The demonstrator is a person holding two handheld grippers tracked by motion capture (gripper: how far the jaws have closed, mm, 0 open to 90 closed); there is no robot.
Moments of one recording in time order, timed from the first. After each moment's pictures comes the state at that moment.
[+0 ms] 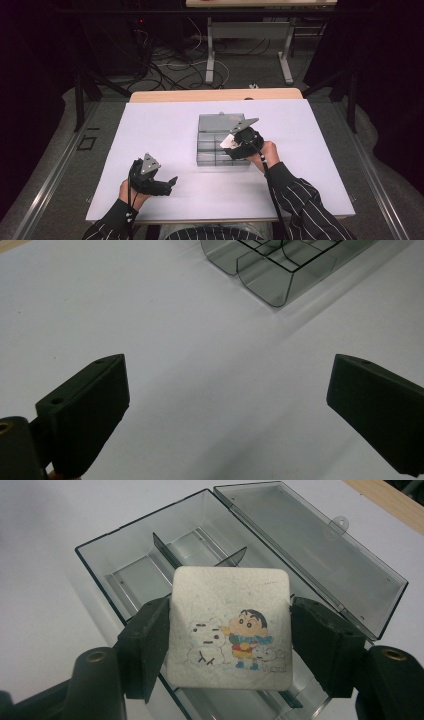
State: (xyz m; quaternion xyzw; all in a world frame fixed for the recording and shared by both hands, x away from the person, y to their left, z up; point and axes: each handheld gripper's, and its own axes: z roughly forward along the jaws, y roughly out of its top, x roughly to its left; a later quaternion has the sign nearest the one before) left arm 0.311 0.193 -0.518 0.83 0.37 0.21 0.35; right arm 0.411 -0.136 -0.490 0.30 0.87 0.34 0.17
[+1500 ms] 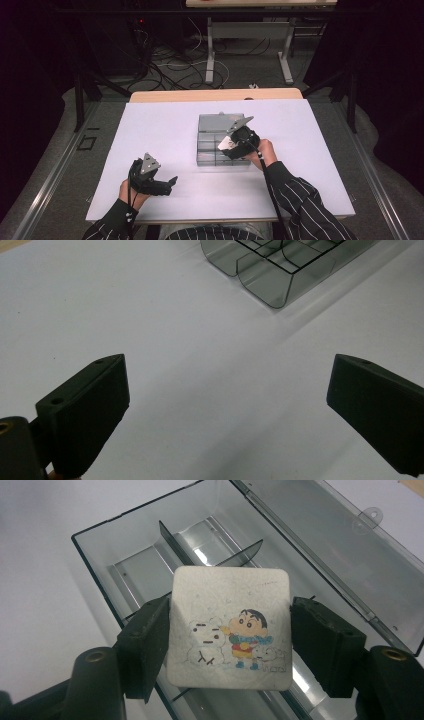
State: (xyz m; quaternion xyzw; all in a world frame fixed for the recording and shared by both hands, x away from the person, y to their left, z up) left arm 0.311 0.193 -0.518 0.83 0.37 0.21 0.35; right arm 0.426 -0.130 -0.501 0.28 0.89 0.33 0.13
